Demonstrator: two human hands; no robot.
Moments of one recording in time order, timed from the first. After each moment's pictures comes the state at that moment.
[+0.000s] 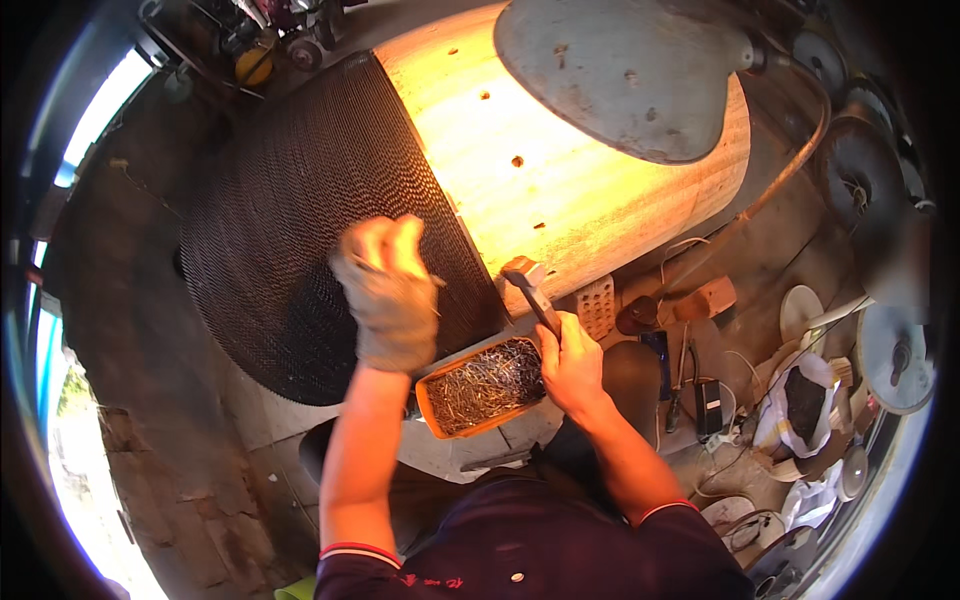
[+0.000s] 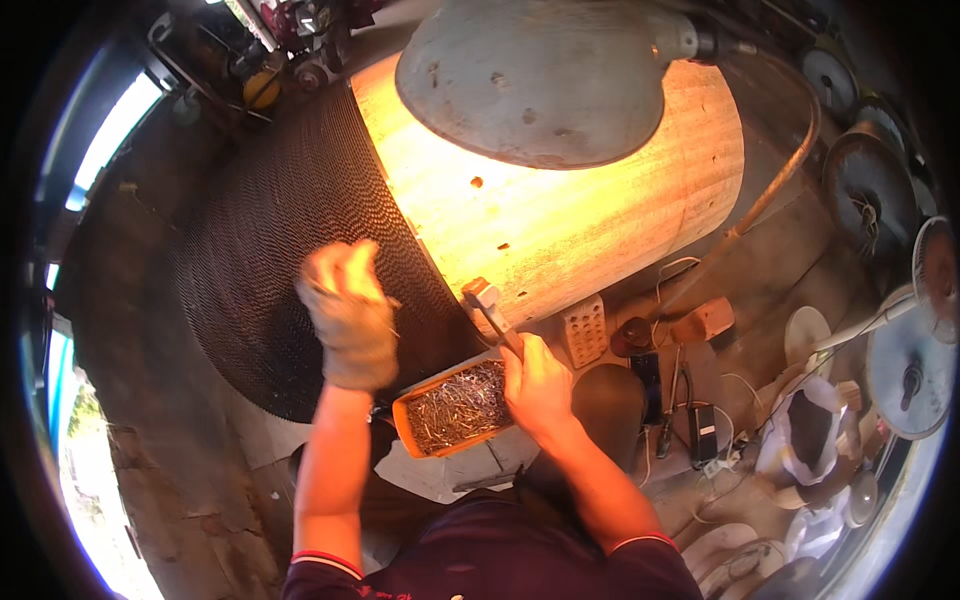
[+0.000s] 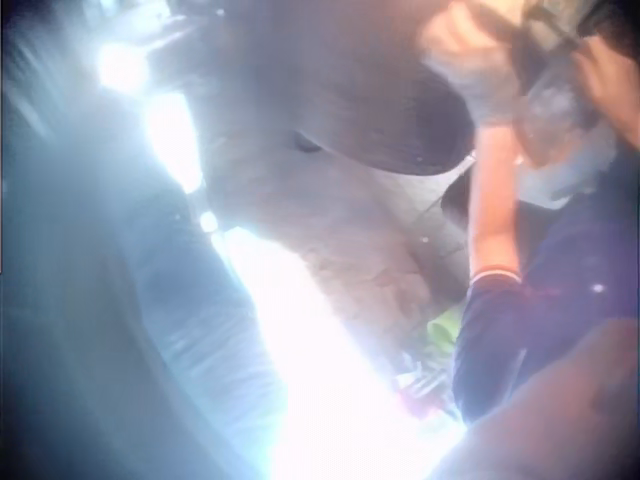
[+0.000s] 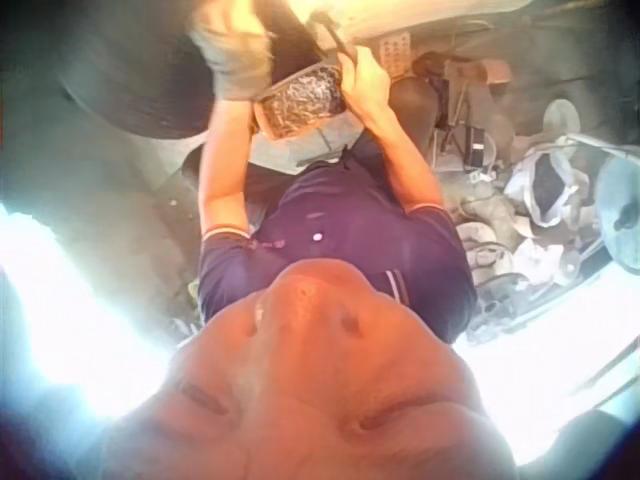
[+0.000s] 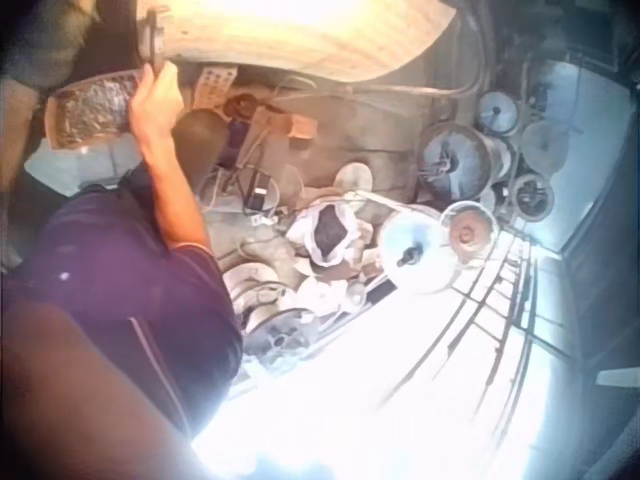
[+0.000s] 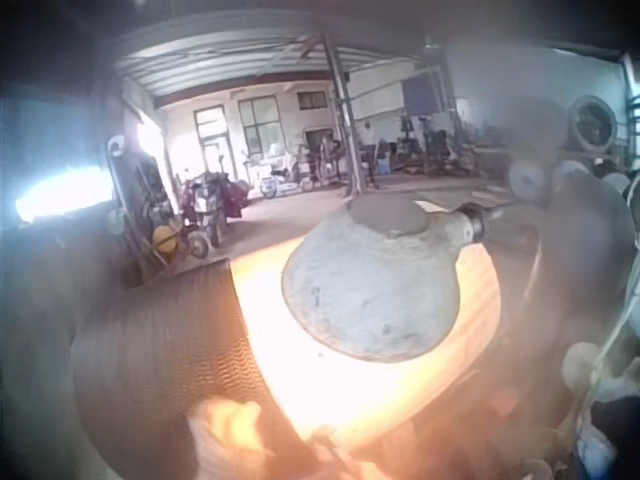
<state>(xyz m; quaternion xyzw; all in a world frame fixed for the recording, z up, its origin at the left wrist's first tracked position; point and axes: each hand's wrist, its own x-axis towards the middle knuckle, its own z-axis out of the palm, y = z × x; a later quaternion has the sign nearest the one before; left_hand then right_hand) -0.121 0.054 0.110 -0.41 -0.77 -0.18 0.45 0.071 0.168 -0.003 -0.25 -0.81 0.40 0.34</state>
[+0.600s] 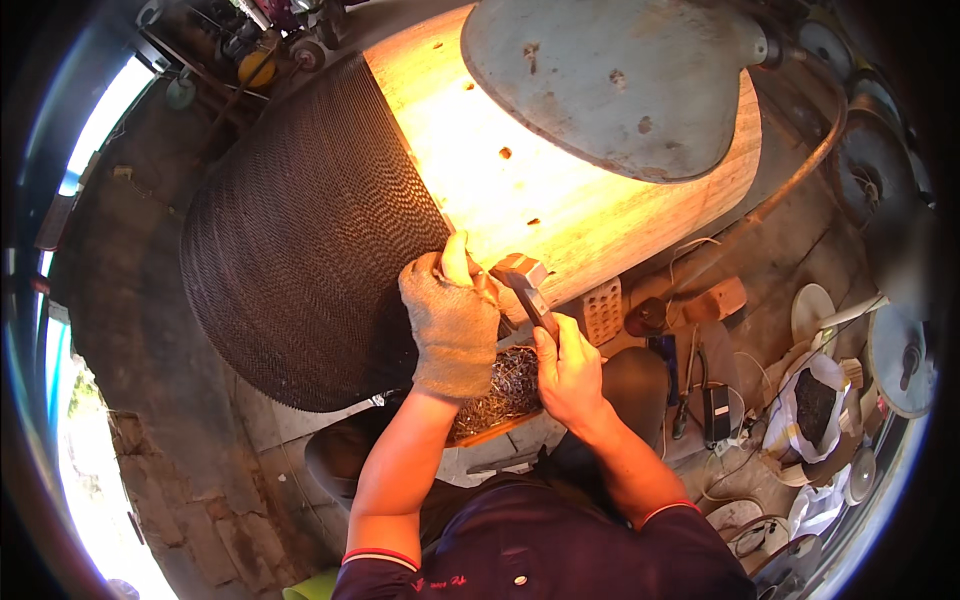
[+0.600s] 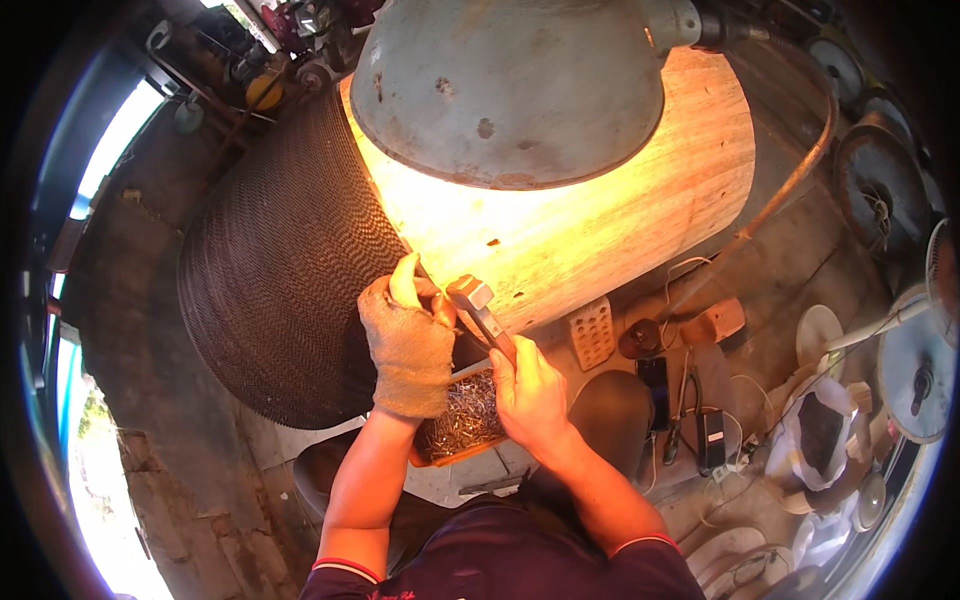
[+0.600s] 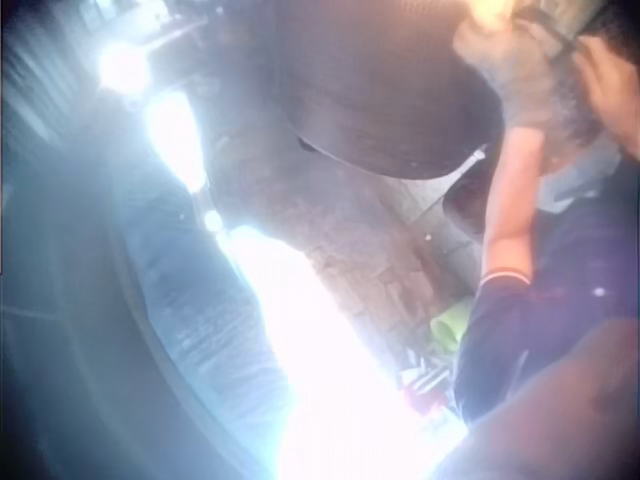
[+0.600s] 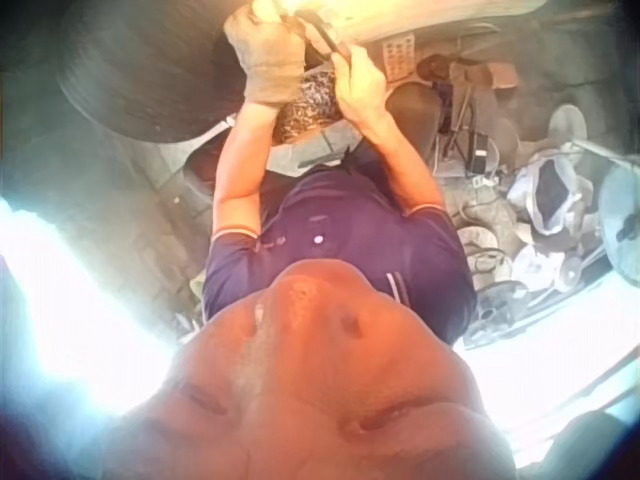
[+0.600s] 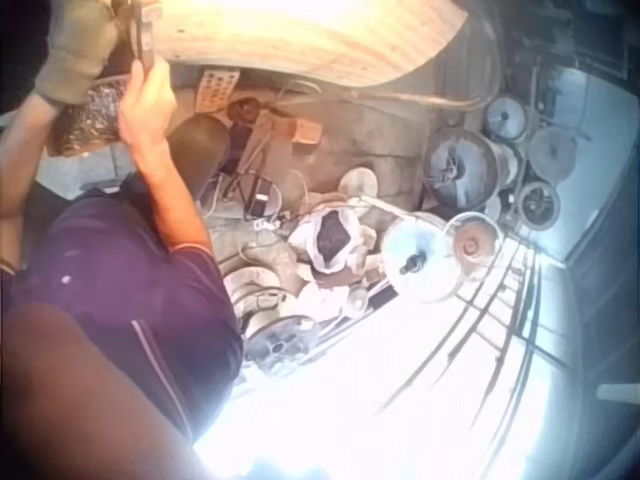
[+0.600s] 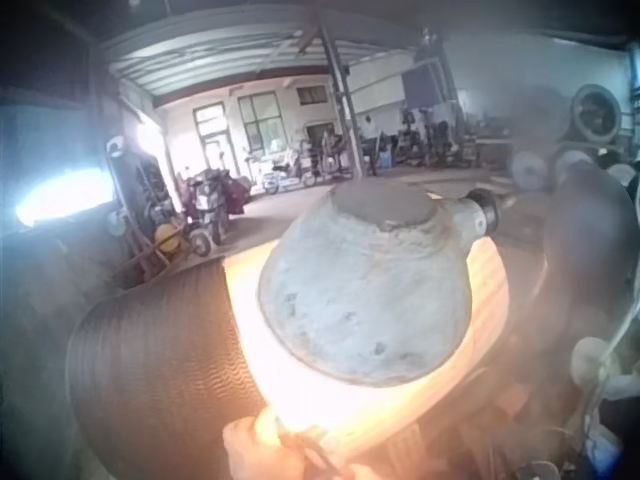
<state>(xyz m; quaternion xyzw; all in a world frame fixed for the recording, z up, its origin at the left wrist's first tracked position) -0.067 0.098 0.083 -0.38 -0.84 -0.28 0.26 0.069 0.170 0.016 -0.22 -0.79 0.44 0.36</state>
